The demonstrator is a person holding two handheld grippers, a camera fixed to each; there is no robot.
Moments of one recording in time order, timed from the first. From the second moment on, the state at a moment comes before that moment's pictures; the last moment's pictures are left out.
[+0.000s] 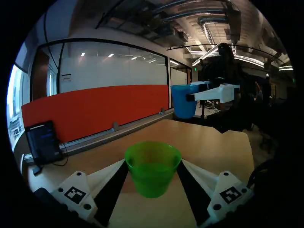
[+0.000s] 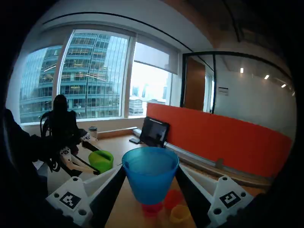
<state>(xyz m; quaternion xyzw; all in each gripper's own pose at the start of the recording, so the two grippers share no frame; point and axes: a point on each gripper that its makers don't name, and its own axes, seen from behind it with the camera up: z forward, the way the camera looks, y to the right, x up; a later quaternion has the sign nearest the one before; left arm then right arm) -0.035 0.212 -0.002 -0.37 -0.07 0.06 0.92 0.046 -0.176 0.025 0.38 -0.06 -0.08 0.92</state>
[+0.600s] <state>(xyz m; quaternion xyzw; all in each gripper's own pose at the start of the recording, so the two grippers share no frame) -0.104 0.204 0.000 -0.37 -0.17 0.11 0.90 -0.038 -0.167 0.011 0.41 -0.14 -0.11 0.90</state>
